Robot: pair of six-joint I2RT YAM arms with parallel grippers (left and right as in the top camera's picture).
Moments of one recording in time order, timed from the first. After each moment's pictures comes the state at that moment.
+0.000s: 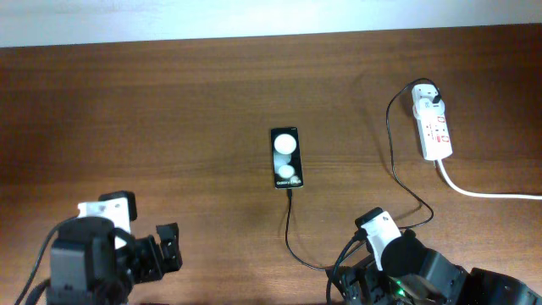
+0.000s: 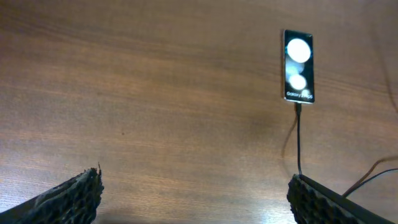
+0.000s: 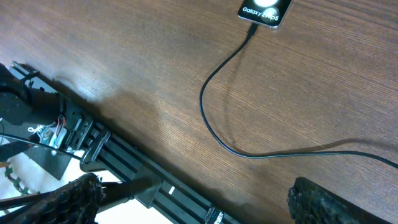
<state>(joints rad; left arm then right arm) -0.14 0.71 1.23 -1.42 -0.01 -0.29 0.98 0.64 0.96 -1.22 0.03 0.55</state>
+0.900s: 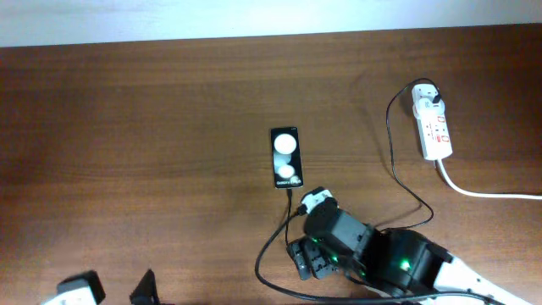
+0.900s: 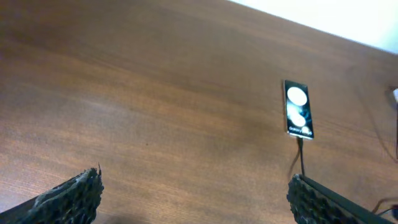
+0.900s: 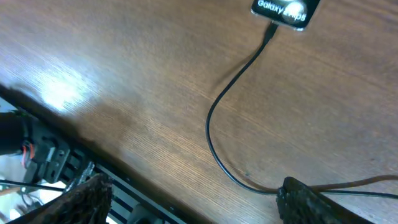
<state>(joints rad) -0.04 0.31 1.23 -1.50 -0.06 -0.29 0.98 1.04 0.96 -0.99 0.02 0.55</state>
